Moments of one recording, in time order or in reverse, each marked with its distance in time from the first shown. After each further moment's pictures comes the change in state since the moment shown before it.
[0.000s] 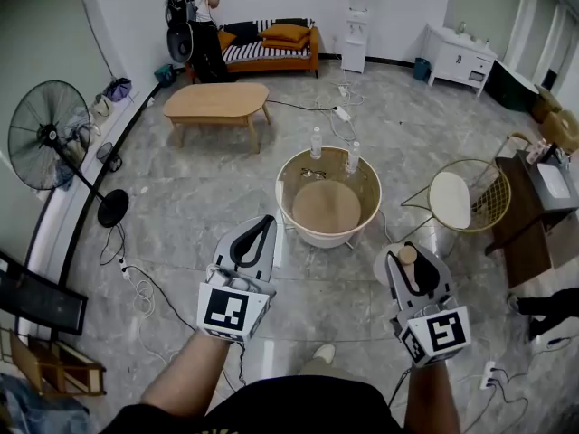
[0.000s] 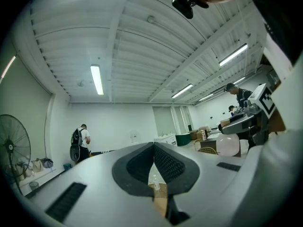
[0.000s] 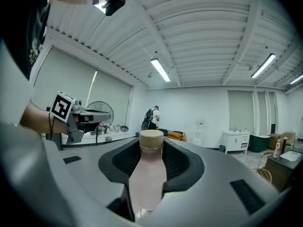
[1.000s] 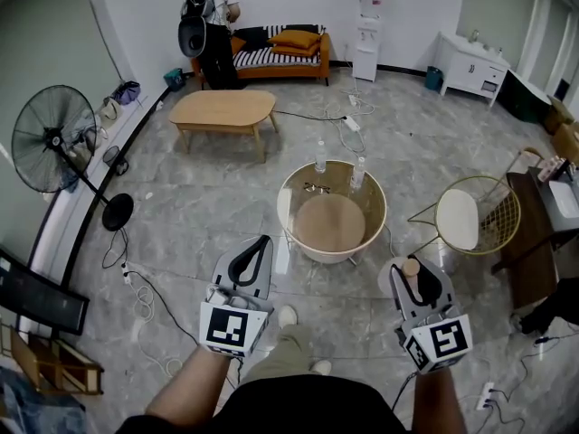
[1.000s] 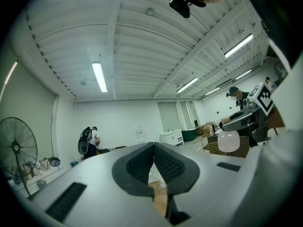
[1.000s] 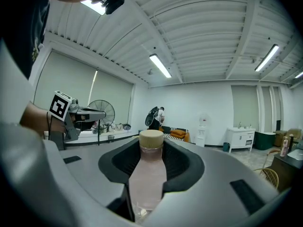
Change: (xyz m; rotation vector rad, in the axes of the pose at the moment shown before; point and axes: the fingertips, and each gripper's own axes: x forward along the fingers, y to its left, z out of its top) left arm 0.058 -0.005 -0.024 0.006 0.030 0.073; right arm 0.045 -0.074 -0.018 0.030 0.022 0.031
